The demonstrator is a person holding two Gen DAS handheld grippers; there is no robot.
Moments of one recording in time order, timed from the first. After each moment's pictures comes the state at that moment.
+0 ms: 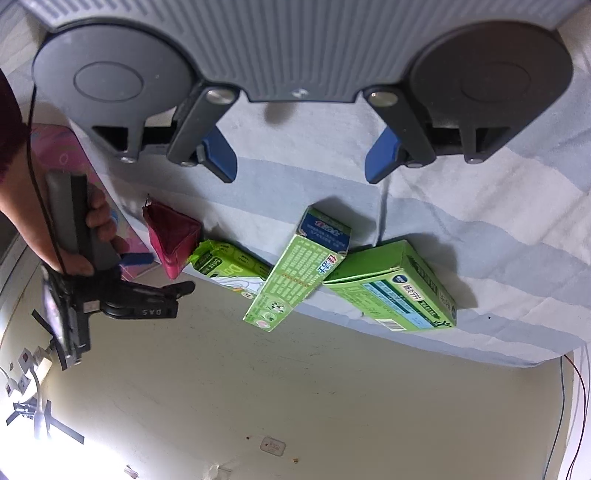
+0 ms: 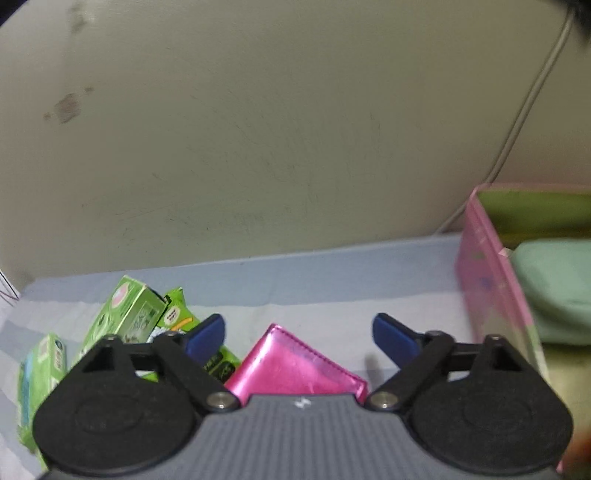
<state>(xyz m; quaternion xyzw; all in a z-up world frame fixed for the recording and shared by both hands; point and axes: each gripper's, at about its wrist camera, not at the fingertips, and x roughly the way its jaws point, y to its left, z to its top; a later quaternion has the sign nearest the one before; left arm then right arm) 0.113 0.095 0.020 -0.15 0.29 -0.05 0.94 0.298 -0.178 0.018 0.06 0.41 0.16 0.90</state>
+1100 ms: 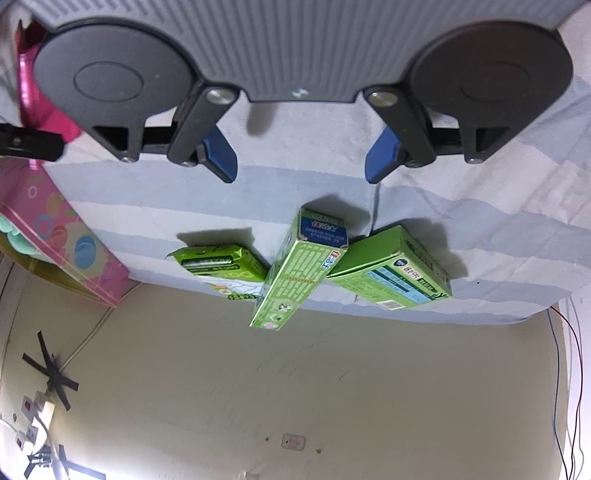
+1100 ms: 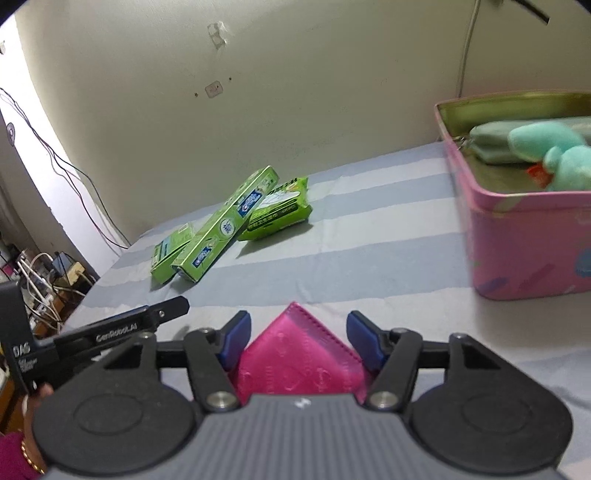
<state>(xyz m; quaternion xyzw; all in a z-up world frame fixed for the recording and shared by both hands) 0.108 0.064 0.022 -0.05 0.28 -0.01 0.96 0.063 -0.247 0.011 0.12 0.35 0.26 0.89</state>
